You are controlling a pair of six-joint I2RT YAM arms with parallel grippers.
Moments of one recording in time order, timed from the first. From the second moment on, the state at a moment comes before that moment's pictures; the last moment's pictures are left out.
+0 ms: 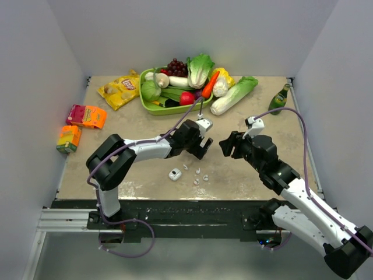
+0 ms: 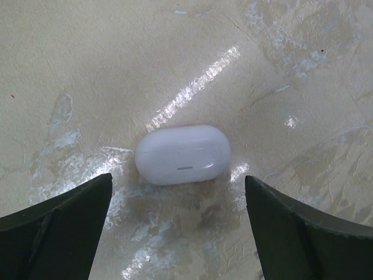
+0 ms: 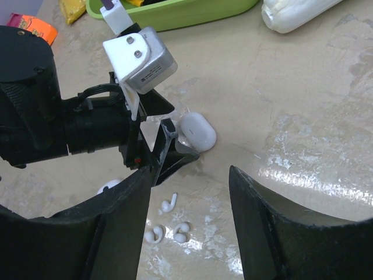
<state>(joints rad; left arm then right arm) -0.81 1.85 1.09 0.03 -0.03 -0.09 0.60 0.76 0.63 -0.21 0.13 0.45</state>
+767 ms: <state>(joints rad) -0.81 1.94 1.15 0.02 -0.02 -0.09 0.60 0.76 0.63 -0.22 0.14 0.45</state>
